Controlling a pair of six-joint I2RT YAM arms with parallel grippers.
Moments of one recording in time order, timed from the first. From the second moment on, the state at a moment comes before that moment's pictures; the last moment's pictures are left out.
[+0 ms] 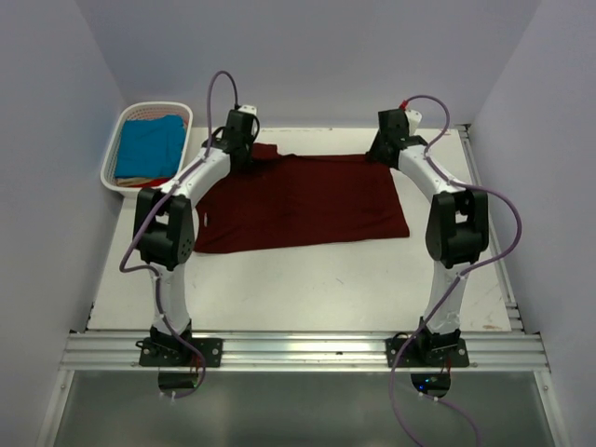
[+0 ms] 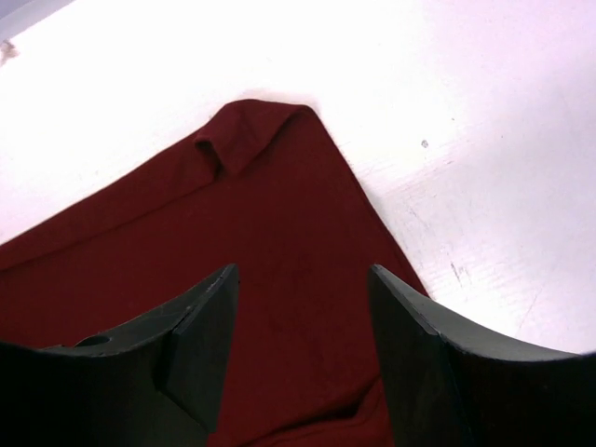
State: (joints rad) left arm -0.31 2.05 1.72 -0.42 -0.32 -0.07; right arm 0.20 2.01 1.67 -0.45 0.40 0.53
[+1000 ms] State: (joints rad) left arm -0.31 1.97 1.62 -0.44 -0.33 -0.09; right arm 0.12 2.43 2.13 -0.60 0.09 0.45
